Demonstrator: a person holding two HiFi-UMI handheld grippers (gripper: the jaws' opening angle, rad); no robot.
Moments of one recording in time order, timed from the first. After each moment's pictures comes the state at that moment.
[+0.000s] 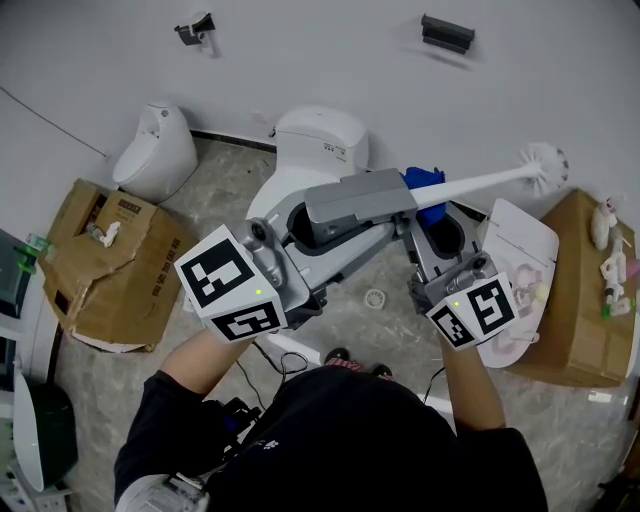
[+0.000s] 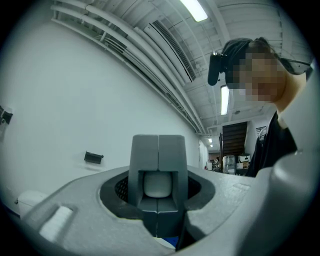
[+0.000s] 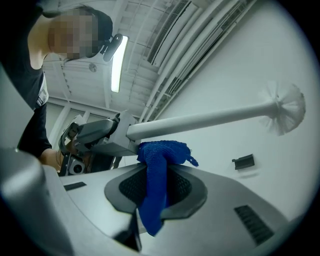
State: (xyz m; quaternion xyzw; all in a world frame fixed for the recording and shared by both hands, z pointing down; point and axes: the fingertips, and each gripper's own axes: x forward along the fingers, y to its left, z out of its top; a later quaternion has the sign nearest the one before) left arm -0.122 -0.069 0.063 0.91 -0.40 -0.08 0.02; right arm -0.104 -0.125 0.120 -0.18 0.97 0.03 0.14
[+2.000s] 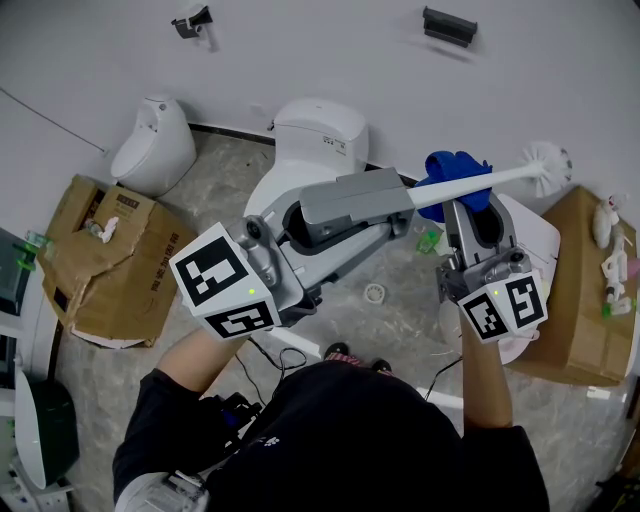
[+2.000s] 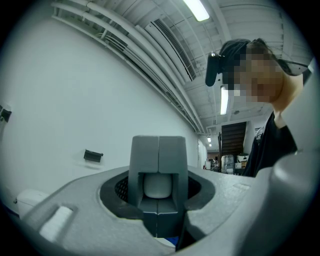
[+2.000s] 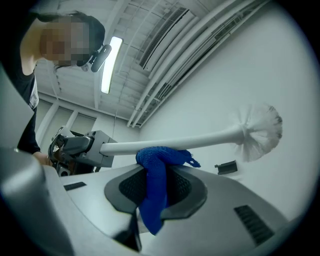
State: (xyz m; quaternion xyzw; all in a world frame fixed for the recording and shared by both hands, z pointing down) left arm -0.125 -0.074 0.073 0.92 -0.39 -0.07 0.02; right arm -0.057 -0.169 0.108 -0.25 0.95 0.02 0.16
